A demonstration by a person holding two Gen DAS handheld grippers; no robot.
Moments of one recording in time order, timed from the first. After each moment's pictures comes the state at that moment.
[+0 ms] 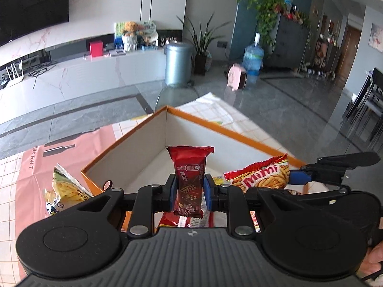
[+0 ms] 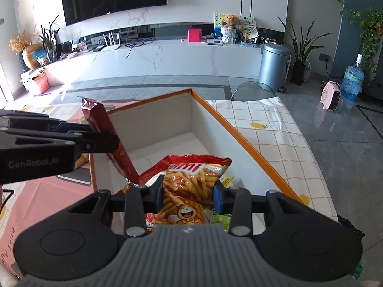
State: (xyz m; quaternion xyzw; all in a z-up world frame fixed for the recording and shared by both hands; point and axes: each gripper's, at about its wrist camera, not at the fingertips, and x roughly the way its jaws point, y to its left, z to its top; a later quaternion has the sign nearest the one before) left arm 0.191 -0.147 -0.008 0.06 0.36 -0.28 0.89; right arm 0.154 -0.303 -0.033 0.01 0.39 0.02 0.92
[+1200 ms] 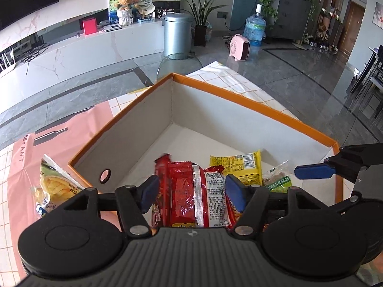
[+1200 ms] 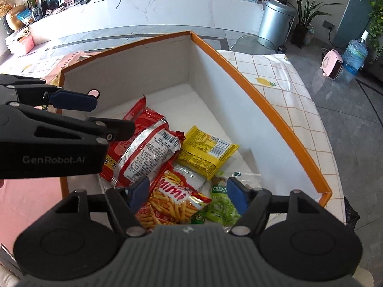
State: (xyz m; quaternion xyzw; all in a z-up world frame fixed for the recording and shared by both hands) left arm 0.215 -0.148 -0.028 0.10 0.41 -0.28 0.86; right arm 0.193 -0.287 -0.069 -0.02 0.49 0.00 0.87
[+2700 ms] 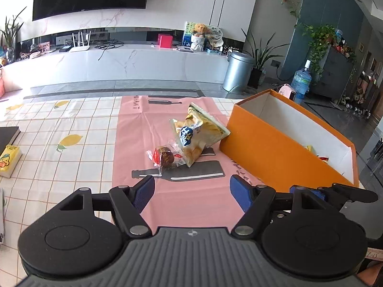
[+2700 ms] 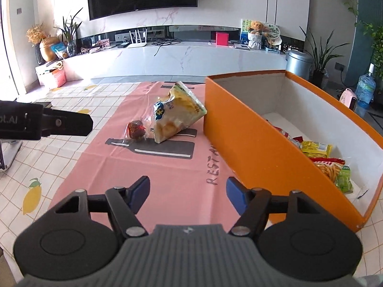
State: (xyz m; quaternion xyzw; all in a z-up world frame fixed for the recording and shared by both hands) left arm 0.129 0.077 -0.040 -0.03 0.35 -0.17 0.92; right arm 0.096 -0.093 -0.097 -0.01 0.35 0.05 0.93
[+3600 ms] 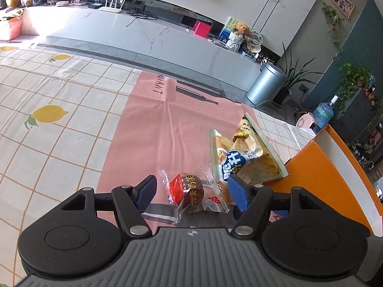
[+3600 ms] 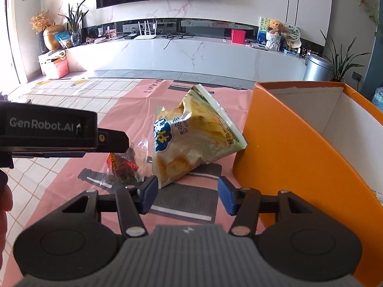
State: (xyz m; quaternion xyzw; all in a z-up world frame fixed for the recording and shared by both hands) left arm 0.245 0.091 -0.106 -0.16 0.38 -0.12 0.90; right arm 0.234 -0.063 -0.147 -0.02 0.36 0.07 0.93
